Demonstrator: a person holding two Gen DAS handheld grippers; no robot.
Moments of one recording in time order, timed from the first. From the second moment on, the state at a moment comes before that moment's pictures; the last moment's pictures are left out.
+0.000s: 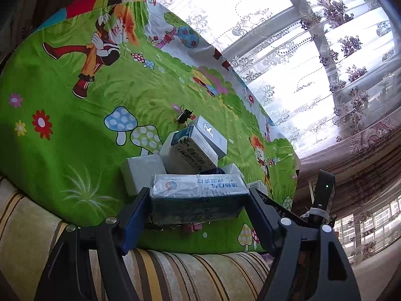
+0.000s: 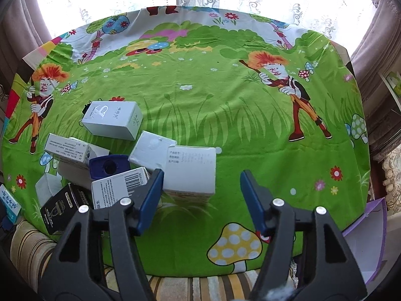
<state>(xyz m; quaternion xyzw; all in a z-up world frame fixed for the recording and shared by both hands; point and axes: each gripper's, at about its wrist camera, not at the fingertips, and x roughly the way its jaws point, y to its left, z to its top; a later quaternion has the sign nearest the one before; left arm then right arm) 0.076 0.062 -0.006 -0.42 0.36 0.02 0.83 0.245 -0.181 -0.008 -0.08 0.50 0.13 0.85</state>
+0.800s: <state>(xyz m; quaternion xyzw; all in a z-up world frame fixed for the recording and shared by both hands) 0.075 0.030 0.009 -0.40 0.37 -0.02 0.84 0.184 -0.244 0.029 -0.02 0.45 0.15 0.88</state>
